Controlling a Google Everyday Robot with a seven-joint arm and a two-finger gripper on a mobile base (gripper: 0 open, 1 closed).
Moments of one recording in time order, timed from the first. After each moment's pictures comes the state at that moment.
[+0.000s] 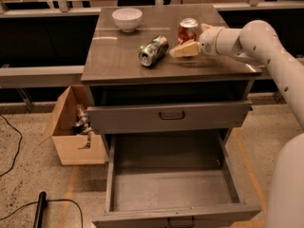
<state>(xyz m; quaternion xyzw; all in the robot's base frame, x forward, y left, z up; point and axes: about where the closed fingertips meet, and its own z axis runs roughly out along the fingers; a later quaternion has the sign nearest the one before) 0.831 -0.143 0.874 -0.35 0.72 0.16 0.58</state>
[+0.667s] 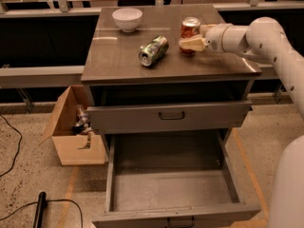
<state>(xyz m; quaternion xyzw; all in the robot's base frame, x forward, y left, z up) 0.837 -0.161 0.884 -0.35 0.72 0.14 0.58</state>
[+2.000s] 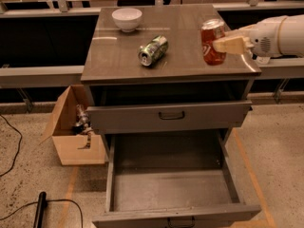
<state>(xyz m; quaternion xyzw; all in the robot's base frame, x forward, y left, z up) 0.667 -0.212 0.953 -0.34 0.76 0.16 0.53</state>
